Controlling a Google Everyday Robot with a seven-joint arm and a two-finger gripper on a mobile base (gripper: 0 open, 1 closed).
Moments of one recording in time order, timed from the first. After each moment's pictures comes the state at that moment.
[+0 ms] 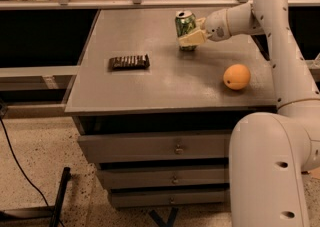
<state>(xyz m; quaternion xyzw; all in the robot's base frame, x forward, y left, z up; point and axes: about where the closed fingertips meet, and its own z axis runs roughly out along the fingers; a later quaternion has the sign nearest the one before) 0.790 -0.109 0.849 -0.50 0.68 0.30 0.44</state>
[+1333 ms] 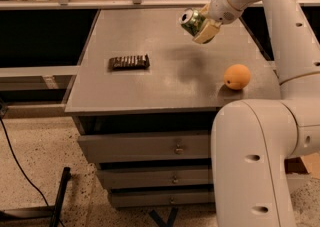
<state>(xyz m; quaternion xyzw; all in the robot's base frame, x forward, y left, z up) 0.780 -0.145 0.876 -0.67 0.67 0.06 0.33</state>
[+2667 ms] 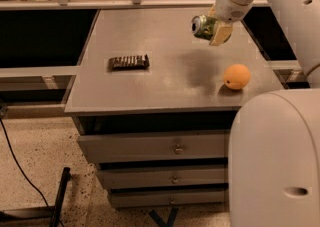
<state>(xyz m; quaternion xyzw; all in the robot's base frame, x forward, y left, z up) 0.752 -0.186 0.882 -0.73 0.65 -0.07 0.21</state>
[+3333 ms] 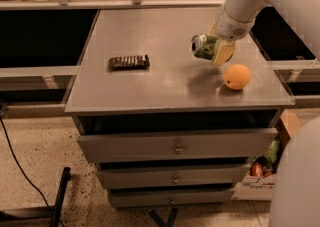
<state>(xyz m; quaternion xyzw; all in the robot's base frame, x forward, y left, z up) 0.684 -0.177 0.859 -0.73 0.66 -0.05 0.17</state>
